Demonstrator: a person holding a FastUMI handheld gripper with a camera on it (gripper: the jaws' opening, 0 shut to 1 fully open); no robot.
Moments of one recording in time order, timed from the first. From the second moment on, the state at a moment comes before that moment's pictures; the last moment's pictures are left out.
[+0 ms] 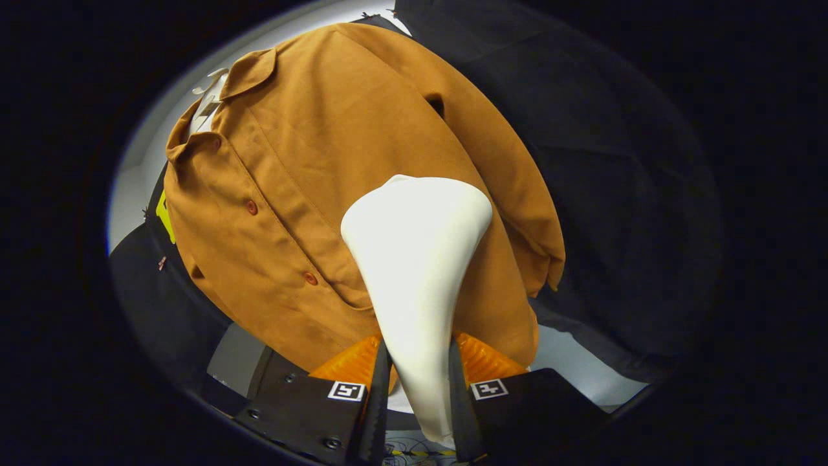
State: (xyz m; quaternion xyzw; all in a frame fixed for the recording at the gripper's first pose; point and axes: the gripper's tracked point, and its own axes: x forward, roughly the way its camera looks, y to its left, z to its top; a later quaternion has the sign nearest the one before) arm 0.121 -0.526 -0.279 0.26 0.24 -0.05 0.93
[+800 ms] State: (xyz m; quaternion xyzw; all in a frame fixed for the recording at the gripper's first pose) arm 0.082 -0.523 -0.369 0.30 0.32 -0.09 0.89
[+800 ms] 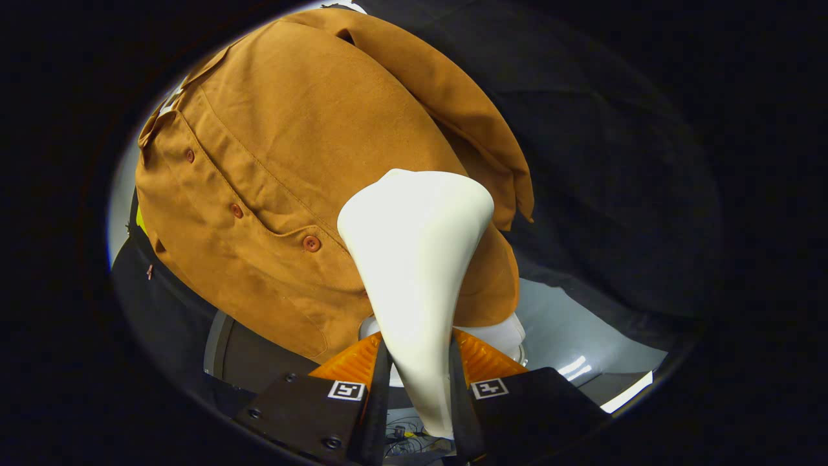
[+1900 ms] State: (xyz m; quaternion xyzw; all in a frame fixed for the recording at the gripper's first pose) arm 0.064 -0.304 -0.056 0.09 0.08 -0.07 0.99
